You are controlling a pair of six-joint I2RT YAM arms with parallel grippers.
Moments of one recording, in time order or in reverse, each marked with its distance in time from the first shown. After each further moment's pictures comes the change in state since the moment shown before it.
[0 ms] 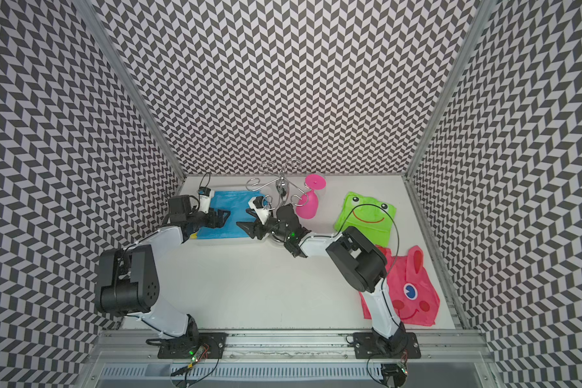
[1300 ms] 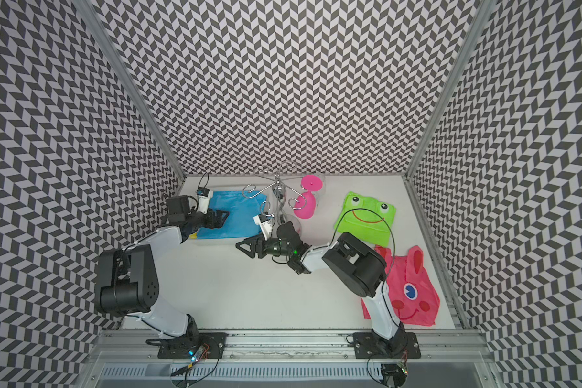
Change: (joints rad) left arm 0.013 -0.001 0.000 -0.014 0.003 0.013; right arm 0.075 -0.028 -0.220 0.101 -0.119 0.624
